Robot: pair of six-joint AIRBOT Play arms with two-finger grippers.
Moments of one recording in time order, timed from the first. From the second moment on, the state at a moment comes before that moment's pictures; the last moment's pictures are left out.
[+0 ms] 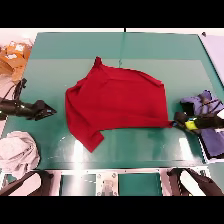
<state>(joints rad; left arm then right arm) 0.39 -1.12 0.80 0.81 -1.34 -1.14 -0.37 -0.88 0.64 -1.20 1.22 1.64</state>
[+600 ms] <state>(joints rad) 0.23 -1.19 0.43 0.55 -1.01 -1.07 -0.42 -0.90 0.68 -1.26 1.20 1.65</state>
